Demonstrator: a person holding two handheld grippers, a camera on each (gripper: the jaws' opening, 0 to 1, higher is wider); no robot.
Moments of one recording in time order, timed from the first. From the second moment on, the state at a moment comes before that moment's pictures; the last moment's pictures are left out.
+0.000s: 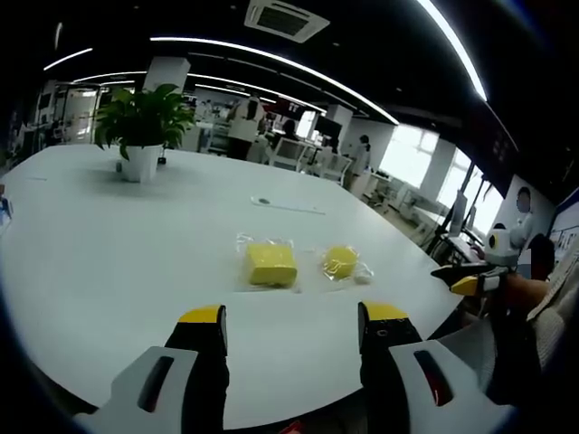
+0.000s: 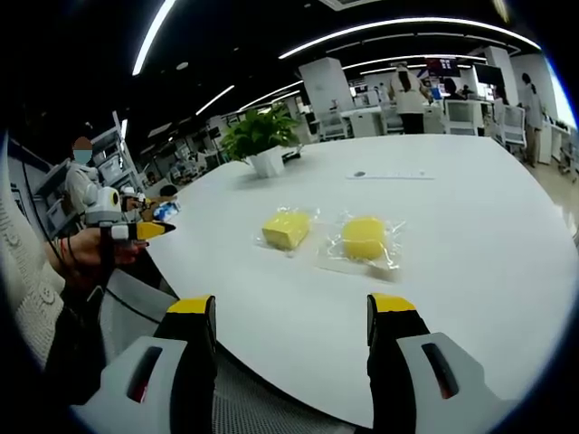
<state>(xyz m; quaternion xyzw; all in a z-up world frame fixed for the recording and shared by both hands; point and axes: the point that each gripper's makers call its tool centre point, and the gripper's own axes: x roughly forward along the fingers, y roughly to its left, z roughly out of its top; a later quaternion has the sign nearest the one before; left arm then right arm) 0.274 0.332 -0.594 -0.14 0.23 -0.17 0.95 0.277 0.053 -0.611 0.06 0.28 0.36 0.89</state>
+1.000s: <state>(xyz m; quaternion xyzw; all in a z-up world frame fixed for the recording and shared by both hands) 0.355 0.338 -0.593 -0.37 0.20 -0.16 0.89 0.289 0.049 -0.627 0.06 0.31 0.33 0.89</state>
